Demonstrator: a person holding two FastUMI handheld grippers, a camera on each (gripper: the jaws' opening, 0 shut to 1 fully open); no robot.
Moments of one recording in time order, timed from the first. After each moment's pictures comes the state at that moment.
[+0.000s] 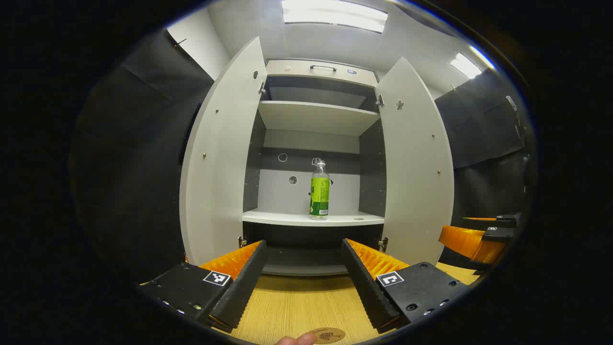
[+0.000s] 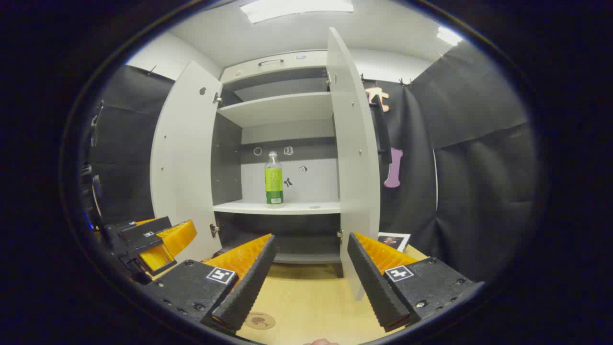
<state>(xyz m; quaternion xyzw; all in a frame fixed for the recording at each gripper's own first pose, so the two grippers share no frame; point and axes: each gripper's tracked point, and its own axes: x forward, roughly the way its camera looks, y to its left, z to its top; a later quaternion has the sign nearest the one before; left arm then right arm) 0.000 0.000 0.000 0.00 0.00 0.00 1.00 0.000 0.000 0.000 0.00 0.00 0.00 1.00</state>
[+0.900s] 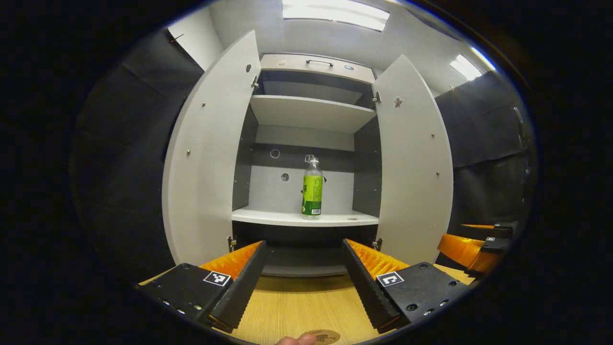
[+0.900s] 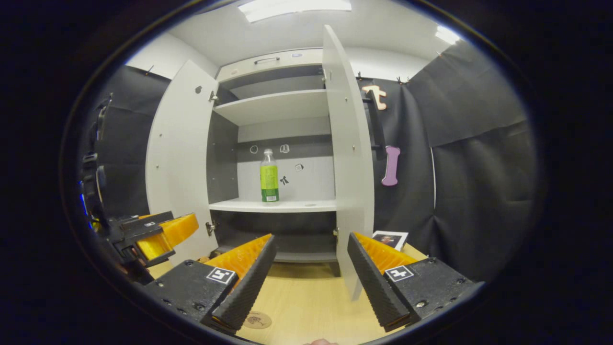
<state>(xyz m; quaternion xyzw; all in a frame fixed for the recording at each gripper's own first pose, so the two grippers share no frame) 0.036 -0.011 0.001 -0.01 0.03 -0.04 1.00 0.004 -0.003 -0.003 0.00 0.00 0.00 1.00</state>
